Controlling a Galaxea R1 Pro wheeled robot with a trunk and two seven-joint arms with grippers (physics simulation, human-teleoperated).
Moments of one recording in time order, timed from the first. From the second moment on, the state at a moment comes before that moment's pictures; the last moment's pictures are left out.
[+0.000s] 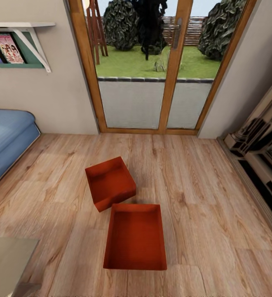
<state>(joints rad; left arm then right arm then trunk) 0.00 0.00 0.06 -0.07 0.19 -0.10 0.01 -0.10 -0.05 0.42 0.03 -0.20 -0.22 -0.01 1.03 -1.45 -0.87</state>
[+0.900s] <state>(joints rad) 0.00 0.00 0.06 -0.07 0.19 -0.10 0.01 -0.10 -0.05 0.42 0.03 -0.20 -0.22 -0.01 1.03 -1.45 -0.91</state>
